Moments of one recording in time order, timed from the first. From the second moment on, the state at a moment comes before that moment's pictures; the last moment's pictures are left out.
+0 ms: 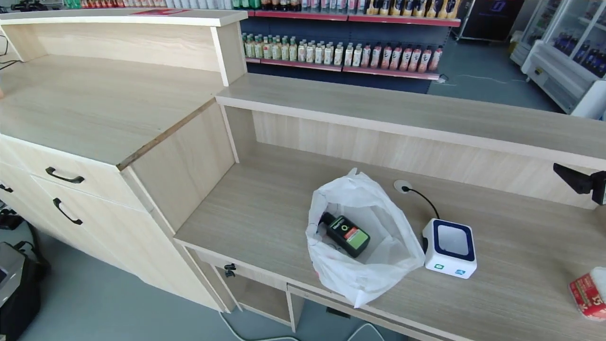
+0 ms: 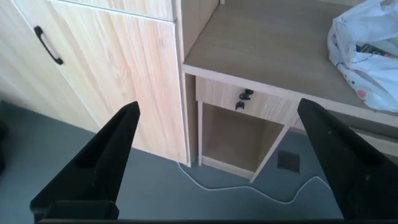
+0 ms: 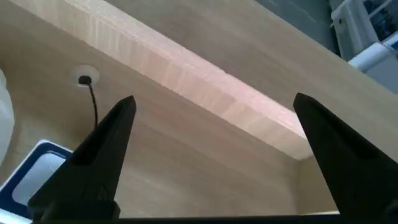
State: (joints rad) left arm 0.00 0.00 0.00 0.00 0.00 0.00; right arm -0.46 1.49 -0.65 -0.81 0.35 -0.47
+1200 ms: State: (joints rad) left arm 0.00 0.00 0.00 0.00 0.00 0.00; right arm -0.73 1.52 -0.47 -0.52 0.20 -0.47
